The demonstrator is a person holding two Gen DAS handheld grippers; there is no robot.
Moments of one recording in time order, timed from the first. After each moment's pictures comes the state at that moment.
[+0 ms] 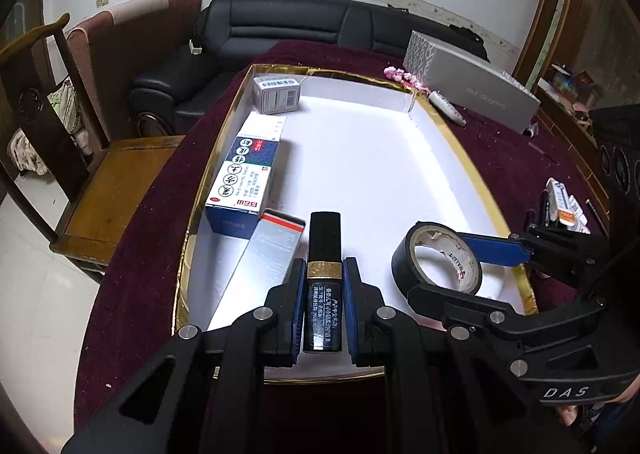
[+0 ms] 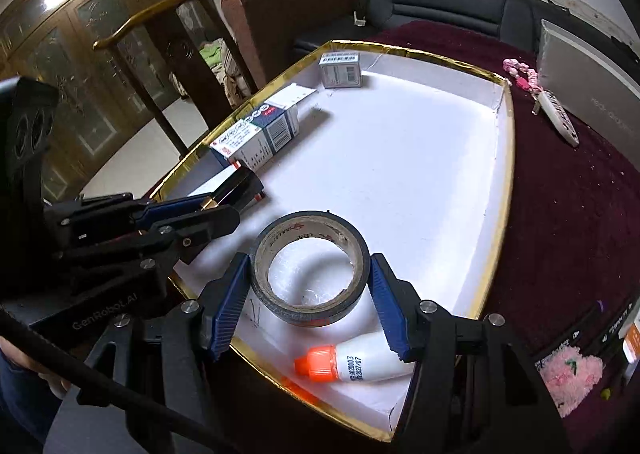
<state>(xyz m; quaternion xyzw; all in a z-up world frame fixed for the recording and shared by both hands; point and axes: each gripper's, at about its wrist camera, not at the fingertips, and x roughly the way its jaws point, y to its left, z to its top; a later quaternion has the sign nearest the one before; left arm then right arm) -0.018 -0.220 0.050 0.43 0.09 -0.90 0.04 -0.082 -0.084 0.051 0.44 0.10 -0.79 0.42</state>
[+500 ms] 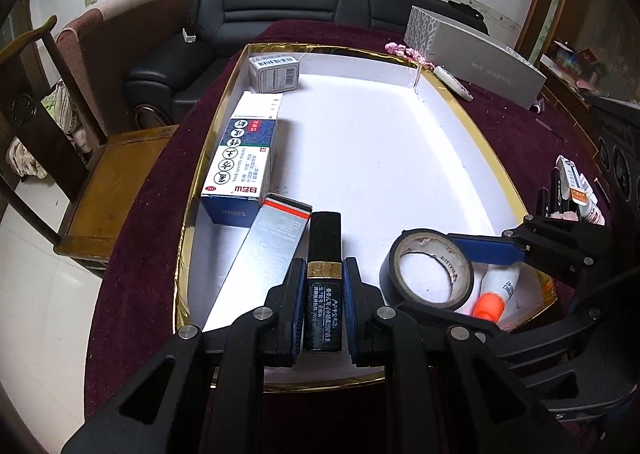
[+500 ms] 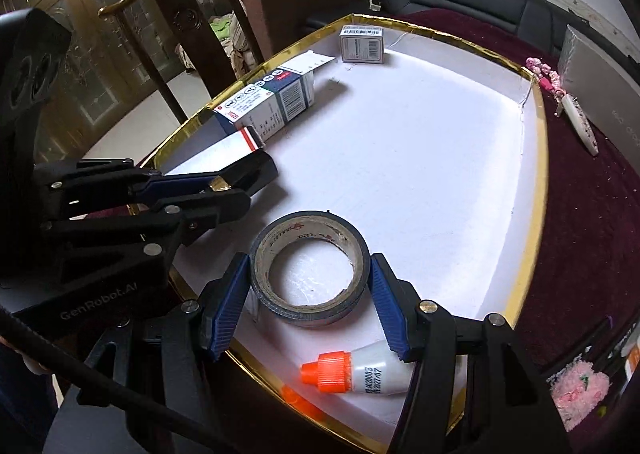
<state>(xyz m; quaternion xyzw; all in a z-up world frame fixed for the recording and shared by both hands) -0.027 -0.222 0.041 0.46 0.07 -0.88 0.03 -0.080 -0.100 0.035 0.45 0.14 -0.77 0.43</state>
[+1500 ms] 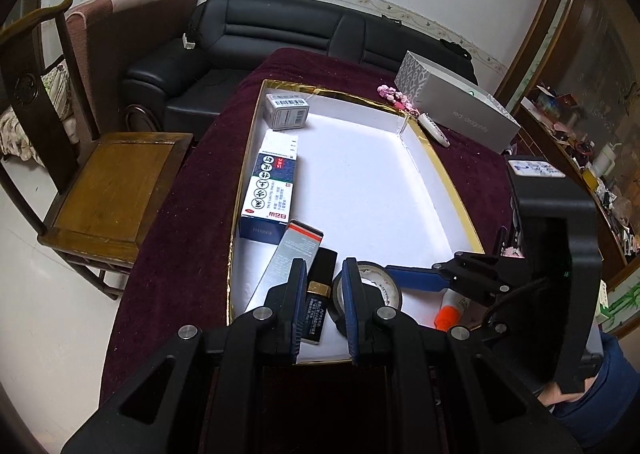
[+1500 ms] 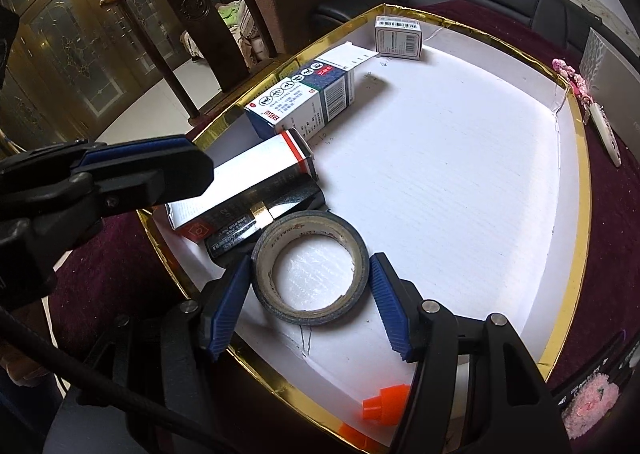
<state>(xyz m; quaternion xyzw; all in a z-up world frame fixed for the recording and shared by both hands) 0.002 -0.256 0.079 0.42 0.14 -0.90 0.00 -0.071 -0.135 0.035 0.48 0.15 -0.75 0.43</state>
